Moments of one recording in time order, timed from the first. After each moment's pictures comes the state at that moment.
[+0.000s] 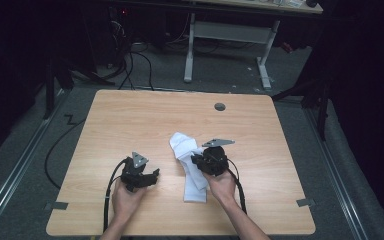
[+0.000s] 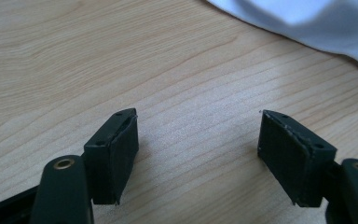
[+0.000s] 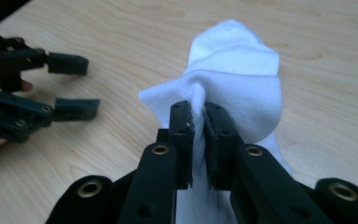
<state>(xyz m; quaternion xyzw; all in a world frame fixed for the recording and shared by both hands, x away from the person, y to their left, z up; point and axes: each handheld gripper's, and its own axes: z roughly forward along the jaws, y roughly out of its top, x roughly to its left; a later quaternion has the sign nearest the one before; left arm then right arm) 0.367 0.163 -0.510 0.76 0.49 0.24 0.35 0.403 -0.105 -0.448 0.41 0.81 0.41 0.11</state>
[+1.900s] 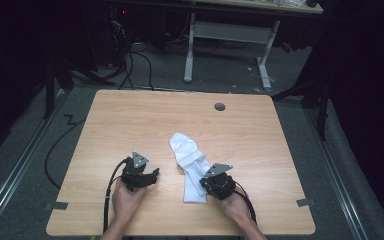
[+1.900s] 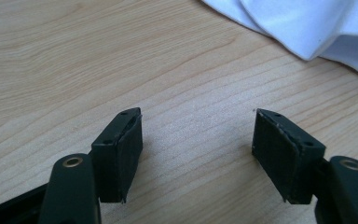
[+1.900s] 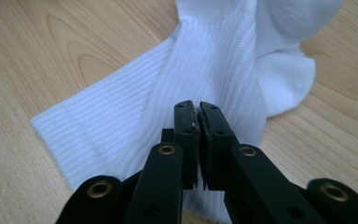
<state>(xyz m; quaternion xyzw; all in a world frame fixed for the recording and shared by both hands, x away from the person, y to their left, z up) 0.367 0.162 -0.510 0.76 0.49 0.24 0.35 0.363 -0.130 -0.495 0.29 0.89 0.33 0.14</state>
